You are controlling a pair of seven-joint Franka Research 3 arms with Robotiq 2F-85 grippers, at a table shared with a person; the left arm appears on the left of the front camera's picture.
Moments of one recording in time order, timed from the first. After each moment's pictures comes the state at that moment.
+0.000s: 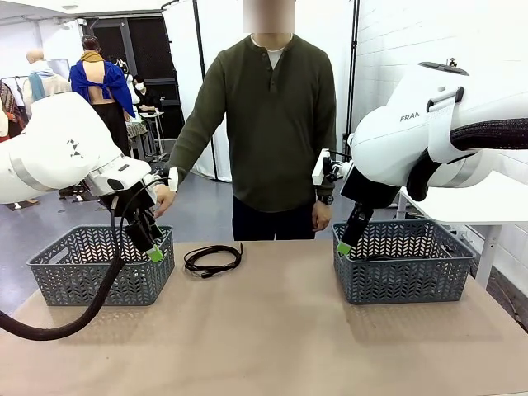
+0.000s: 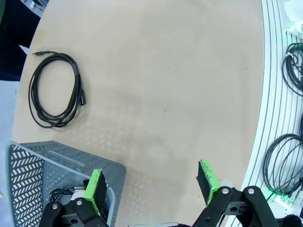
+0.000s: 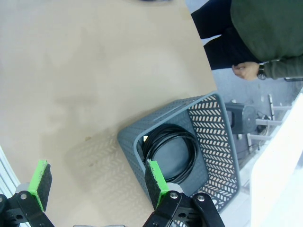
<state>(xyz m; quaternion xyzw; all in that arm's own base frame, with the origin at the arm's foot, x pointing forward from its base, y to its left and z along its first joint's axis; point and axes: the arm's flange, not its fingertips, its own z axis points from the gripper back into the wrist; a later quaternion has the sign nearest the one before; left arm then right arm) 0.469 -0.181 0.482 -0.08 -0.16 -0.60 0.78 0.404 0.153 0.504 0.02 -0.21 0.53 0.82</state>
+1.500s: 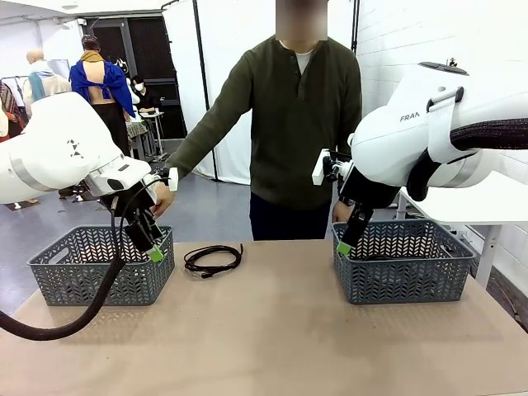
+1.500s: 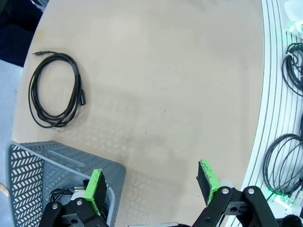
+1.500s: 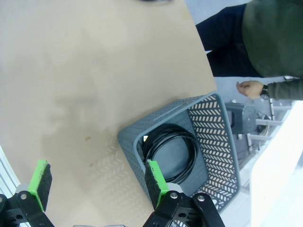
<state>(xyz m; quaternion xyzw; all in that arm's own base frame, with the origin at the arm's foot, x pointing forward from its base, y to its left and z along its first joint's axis) 0.469 -0.181 0.482 -0.08 -0.16 -0.60 0.78 0.404 0.153 0.504 0.02 -0.21 0.53 0.82</state>
